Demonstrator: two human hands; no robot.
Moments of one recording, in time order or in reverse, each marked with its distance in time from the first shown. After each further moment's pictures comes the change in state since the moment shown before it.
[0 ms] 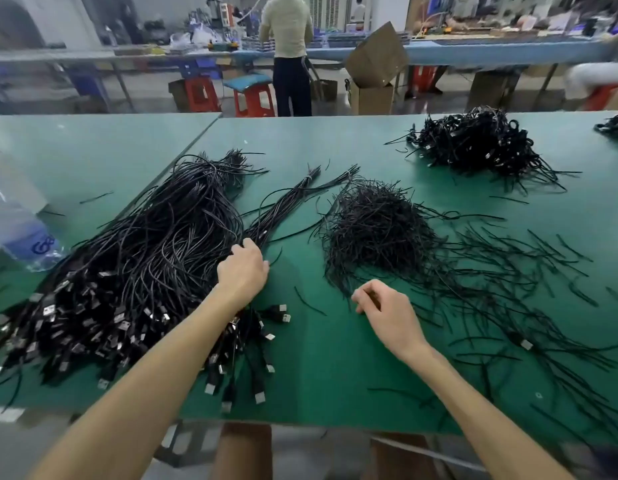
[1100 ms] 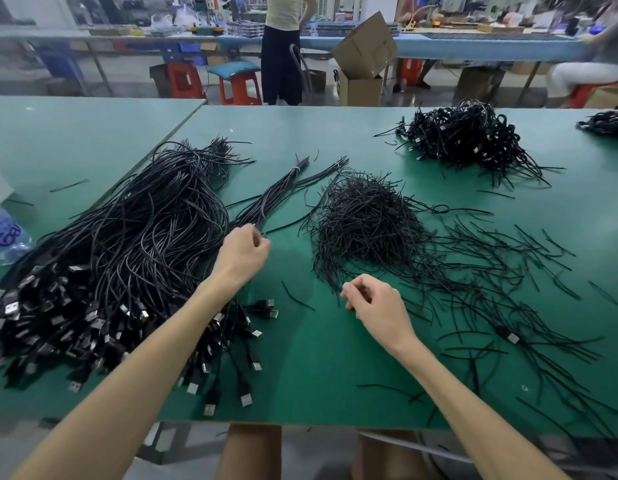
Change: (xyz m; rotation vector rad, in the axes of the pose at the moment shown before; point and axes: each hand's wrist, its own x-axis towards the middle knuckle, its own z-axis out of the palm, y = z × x) left_hand 0.014 0.009 -0.005 -0.557 0.057 0.104; right_hand 0.007 0.002 0.001 0.032 0.060 0.042
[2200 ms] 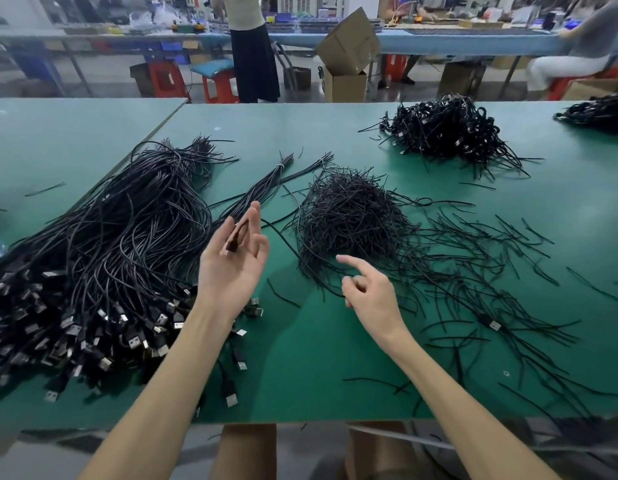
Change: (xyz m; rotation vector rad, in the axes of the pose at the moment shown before) left_hand -0.052 0.010 0.004 -2.225 -0.498 -0.213; right_hand -0.004 0.001 -0.003 0.220 0.061 -0.002
